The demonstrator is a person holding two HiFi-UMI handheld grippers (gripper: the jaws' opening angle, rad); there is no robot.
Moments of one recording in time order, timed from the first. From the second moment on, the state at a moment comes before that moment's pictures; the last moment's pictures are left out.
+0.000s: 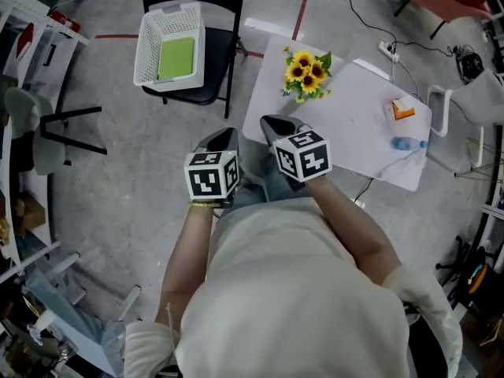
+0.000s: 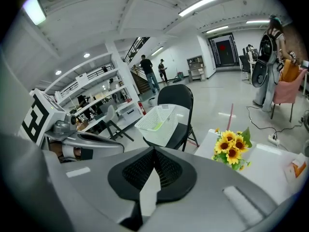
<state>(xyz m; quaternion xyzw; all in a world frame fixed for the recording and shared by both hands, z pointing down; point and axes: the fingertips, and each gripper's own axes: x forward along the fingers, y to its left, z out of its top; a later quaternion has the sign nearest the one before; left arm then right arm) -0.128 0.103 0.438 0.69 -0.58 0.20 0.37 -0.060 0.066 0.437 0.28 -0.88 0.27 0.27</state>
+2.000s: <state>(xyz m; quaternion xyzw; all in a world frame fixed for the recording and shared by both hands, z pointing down) -0.014 -0.068 0.624 0.71 -0.51 0.24 0.42 0.124 -0.129 0.669 0.33 -0.83 0.29 0.34</state>
